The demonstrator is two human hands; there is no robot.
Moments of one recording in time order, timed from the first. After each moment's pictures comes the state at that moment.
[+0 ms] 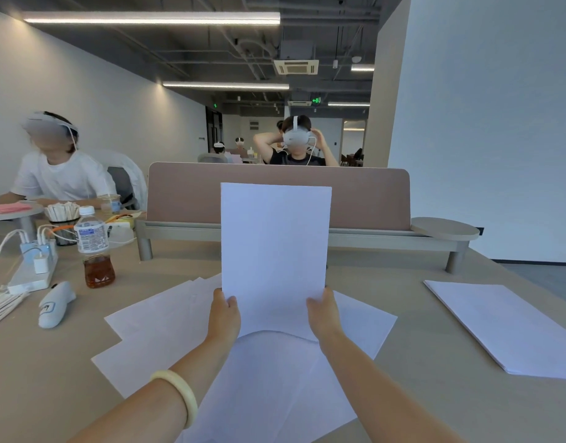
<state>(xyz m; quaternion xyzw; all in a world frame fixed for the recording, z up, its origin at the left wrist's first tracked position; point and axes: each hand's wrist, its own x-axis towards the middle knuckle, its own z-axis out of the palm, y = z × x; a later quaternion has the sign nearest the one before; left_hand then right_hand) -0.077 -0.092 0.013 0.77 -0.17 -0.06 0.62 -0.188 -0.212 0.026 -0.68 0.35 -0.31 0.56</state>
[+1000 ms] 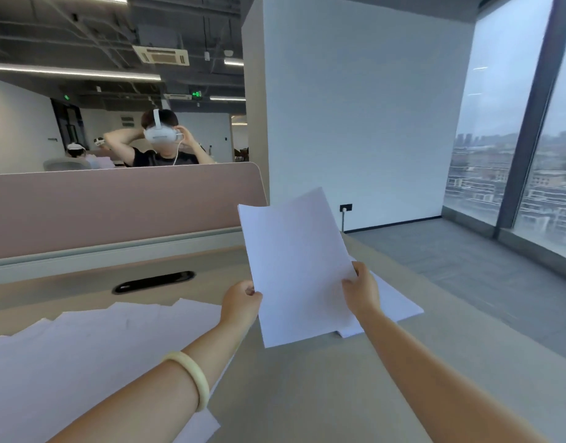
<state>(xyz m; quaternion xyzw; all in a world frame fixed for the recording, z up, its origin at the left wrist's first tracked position) -0.236 -0.317 0.027 0.72 -0.39 -0.24 0.52 -0.428 -0.414 0.041 -0.64 0.52 -0.43 0.37</state>
